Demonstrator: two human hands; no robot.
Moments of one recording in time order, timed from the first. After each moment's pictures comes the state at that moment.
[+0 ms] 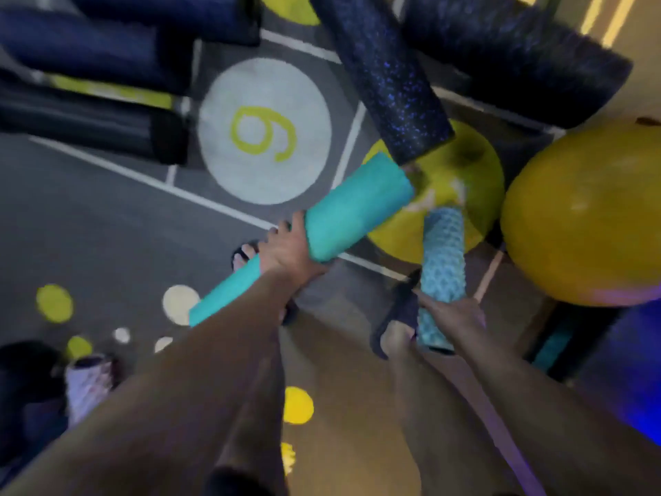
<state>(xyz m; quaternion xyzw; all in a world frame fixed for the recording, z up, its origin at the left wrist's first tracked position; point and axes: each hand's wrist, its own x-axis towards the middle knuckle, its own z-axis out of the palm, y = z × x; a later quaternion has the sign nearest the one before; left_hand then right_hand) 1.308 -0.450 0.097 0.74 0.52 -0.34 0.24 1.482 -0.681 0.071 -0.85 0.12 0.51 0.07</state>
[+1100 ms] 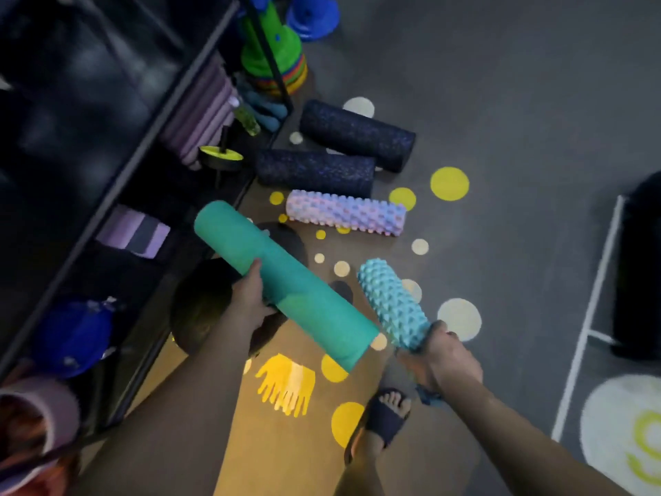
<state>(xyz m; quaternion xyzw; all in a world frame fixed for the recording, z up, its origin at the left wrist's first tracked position) 0.479 -0.802 0.247 0.38 -0.67 -0.57 -0.31 0.716 -0.578 0.294 -0.46 -0.75 0.32 -0.34</state>
